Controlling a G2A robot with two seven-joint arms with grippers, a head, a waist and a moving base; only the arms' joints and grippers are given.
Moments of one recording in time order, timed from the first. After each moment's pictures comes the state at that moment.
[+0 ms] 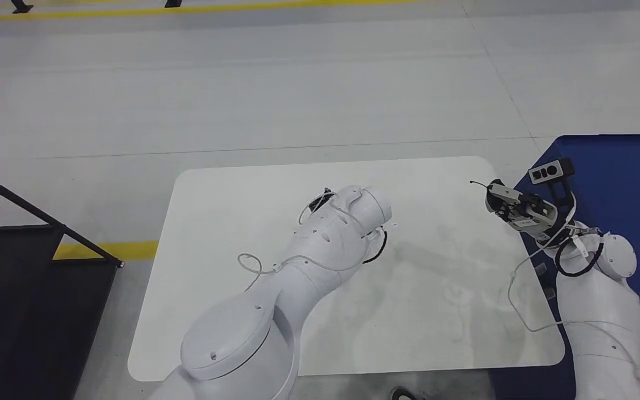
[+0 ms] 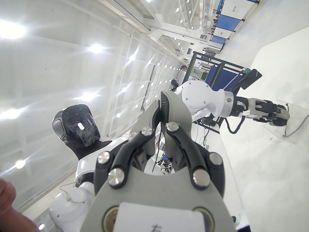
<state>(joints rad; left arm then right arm) 0.24 -2.01 -0.40 -0.23 -0.07 1.00 -0.60 -1.04 -1.08 1.78 -1.10 0.76 -0.22 1.50</state>
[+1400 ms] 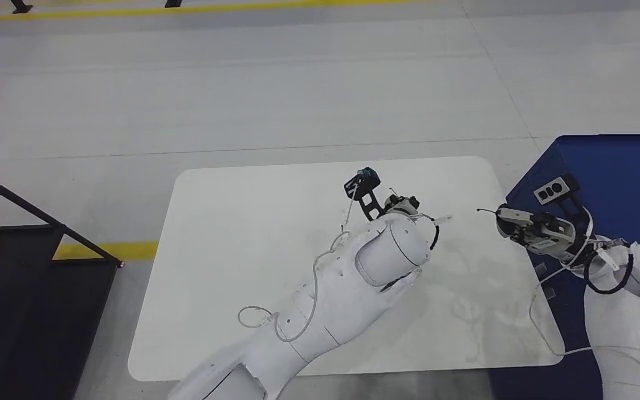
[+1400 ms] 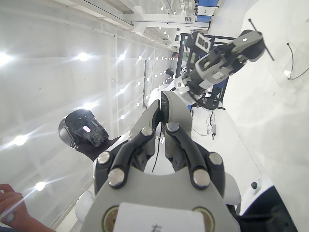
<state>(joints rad) 0.64 -1.85 -0.67 -1.11 0.04 0.93 0.07 -1.19 -1.01 1.86 -1.28 0.70 0.03 1.54</state>
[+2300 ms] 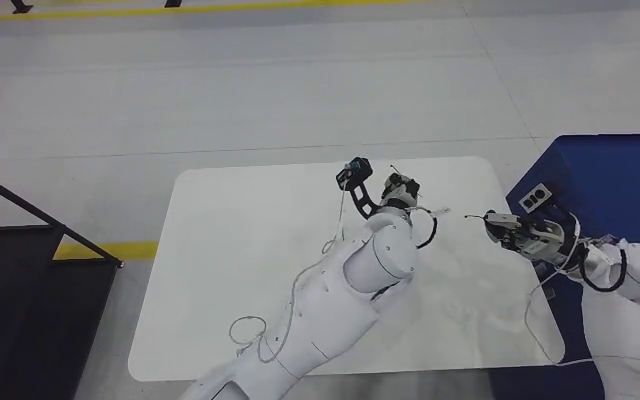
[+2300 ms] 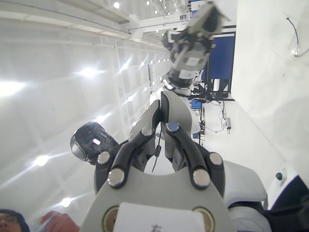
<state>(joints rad) 0.82 -1.80 -0.74 -1.38 0.19 0.71 0.17 -1.27 -1.00 1.85 -1.41 0.68 0.27 1.44</state>
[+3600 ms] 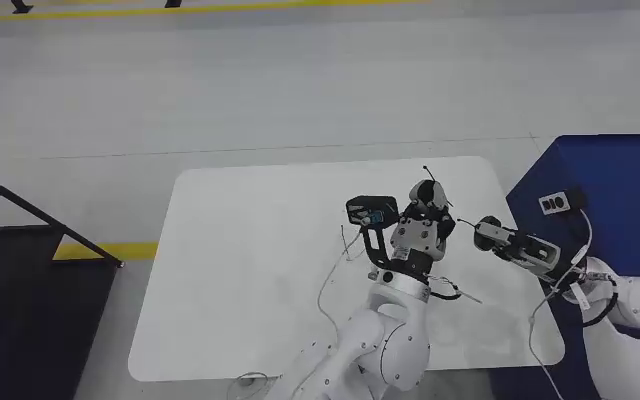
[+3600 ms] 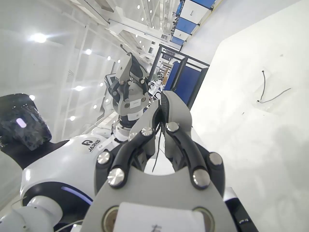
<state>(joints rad) 1.09 -1.73 -0.60 -1.68 0.89 0.46 0.23 -1.50 -1.00 1.89 -1.72 0.61 -0.26 1.21</state>
